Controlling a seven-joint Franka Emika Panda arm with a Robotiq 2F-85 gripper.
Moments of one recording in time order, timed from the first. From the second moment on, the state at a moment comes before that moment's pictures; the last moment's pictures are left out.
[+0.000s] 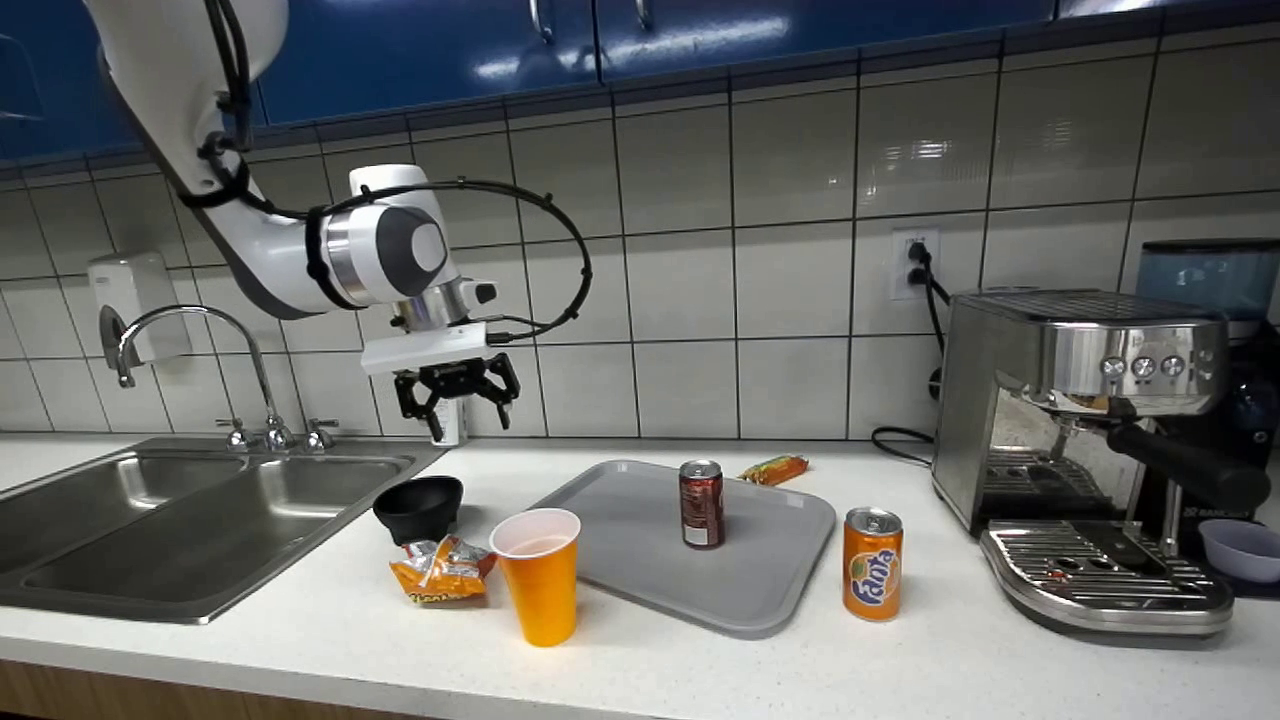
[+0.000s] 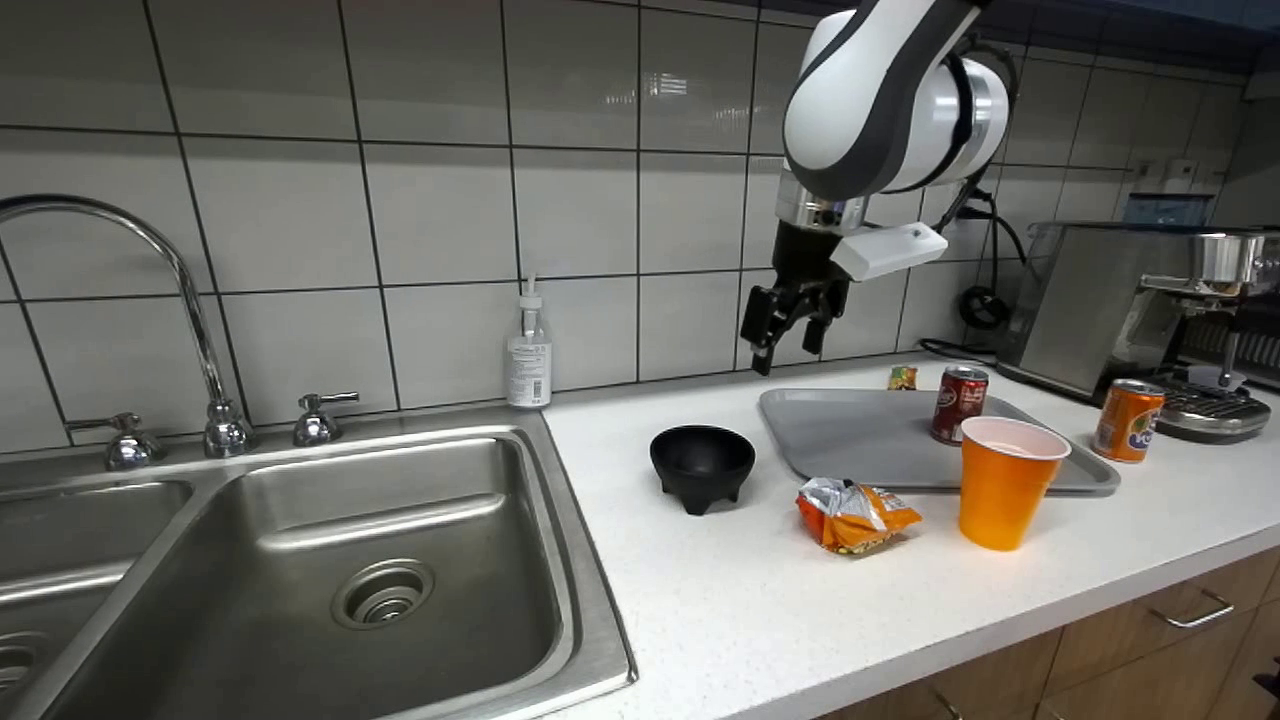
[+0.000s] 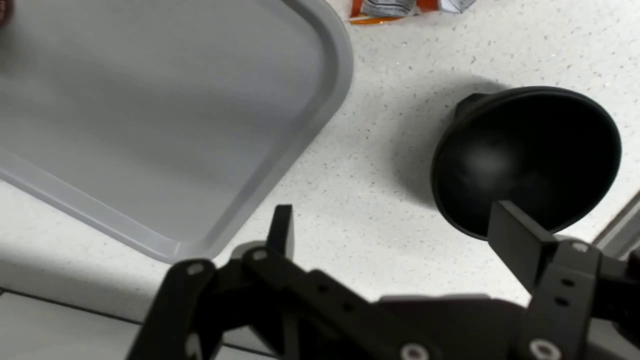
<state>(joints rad) 0.03 0.26 0.06 -2.23 -0.14 2.70 -0.18</state>
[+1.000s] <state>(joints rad) -0.11 0.23 -0.05 -2.22 -0.06 2.69 -0.21</state>
